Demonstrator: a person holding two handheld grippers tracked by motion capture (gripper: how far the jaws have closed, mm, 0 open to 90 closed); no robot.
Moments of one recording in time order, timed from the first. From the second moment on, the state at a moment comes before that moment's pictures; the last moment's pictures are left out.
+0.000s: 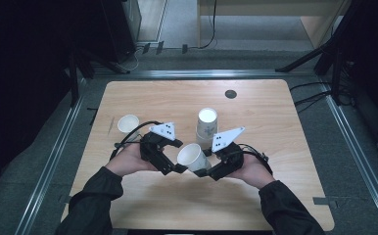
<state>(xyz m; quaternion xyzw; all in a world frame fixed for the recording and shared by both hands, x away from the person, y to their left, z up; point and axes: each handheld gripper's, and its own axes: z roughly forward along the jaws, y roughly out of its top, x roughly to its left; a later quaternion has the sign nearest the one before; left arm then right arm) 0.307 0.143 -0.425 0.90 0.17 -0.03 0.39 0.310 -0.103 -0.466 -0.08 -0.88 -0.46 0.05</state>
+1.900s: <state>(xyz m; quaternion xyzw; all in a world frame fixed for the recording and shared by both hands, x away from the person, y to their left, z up) 0.306 0.142 -0.427 0.87 0.18 -0.03 0.45 0.311 -0.099 -0.472 -0.09 -0.89 -0.45 0.07</state>
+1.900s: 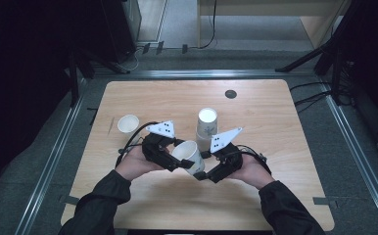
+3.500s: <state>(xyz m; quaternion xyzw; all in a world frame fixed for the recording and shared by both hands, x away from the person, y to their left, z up) 0.308 0.186 -0.410 0.92 0.18 0.04 0.35 0.315 -0.125 -0.475 -0.15 -0.88 -0.45 -0.01</state>
